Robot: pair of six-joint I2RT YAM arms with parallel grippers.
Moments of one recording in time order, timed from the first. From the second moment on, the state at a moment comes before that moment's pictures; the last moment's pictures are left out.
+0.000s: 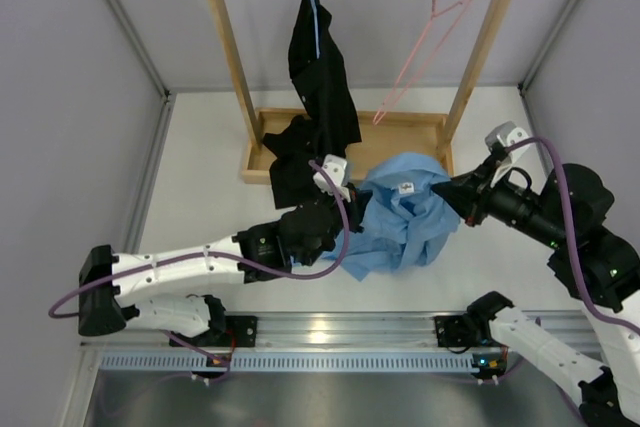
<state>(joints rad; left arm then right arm) -1.27 1.20 0.97 0.10 -0.64 -0.42 0.51 0.69 1.26 -0.76 -0.32 0.07</state>
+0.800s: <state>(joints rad) -1.74 1.55 1.45 0.40 -0.93 0.39 0.51 0.63 1.20 -0.59 -0.17 0.19</state>
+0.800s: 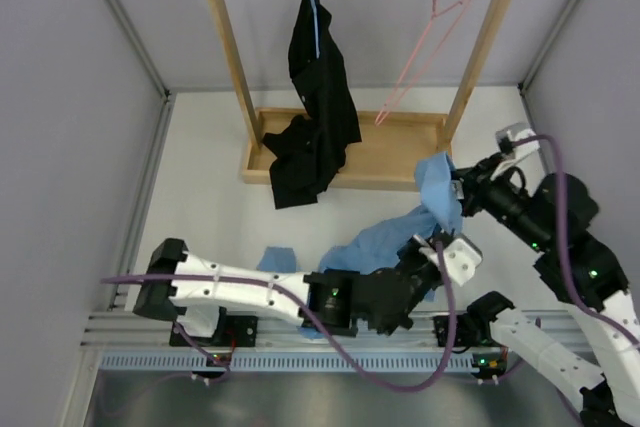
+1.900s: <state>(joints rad) -0.93 1.63 1.46 -0.40 0.31 -0.34 0.49 0.66 0.93 -0.69 0.27 0.20</state>
